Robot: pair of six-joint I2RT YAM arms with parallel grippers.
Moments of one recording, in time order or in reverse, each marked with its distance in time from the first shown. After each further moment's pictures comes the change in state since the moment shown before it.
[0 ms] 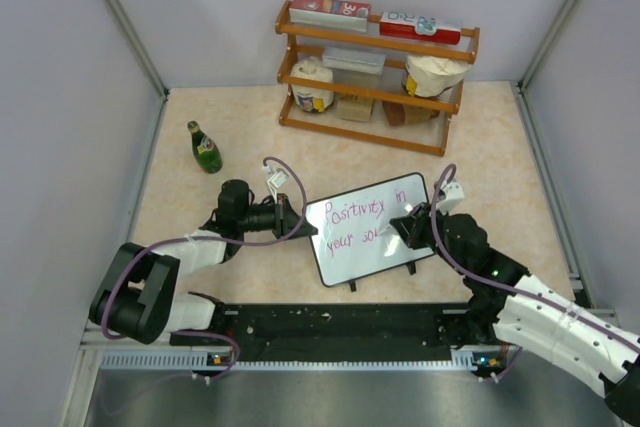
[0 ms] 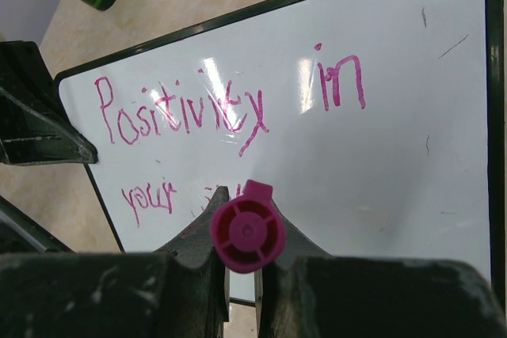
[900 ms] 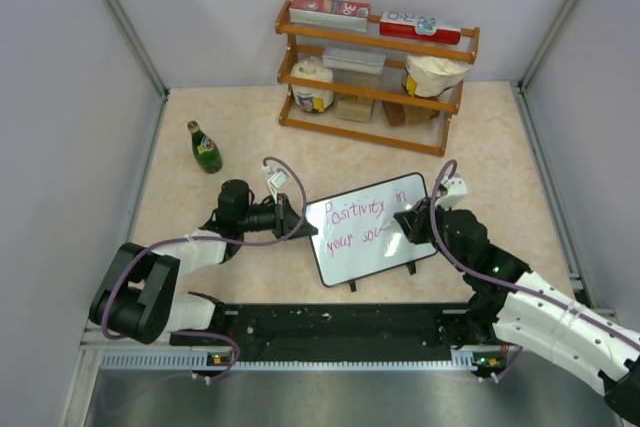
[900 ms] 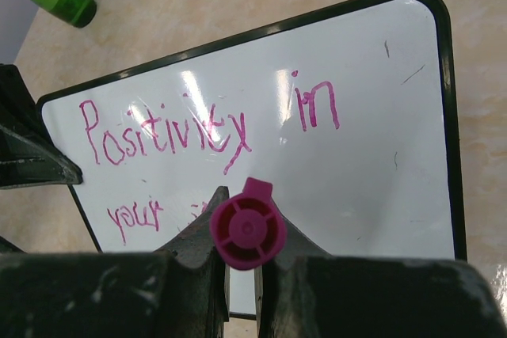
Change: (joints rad) left arm 0.000 0.000 0.000 0.000 0.000 0.000; right arm 0.000 0.014 0.047 -0.040 0.065 -0.024
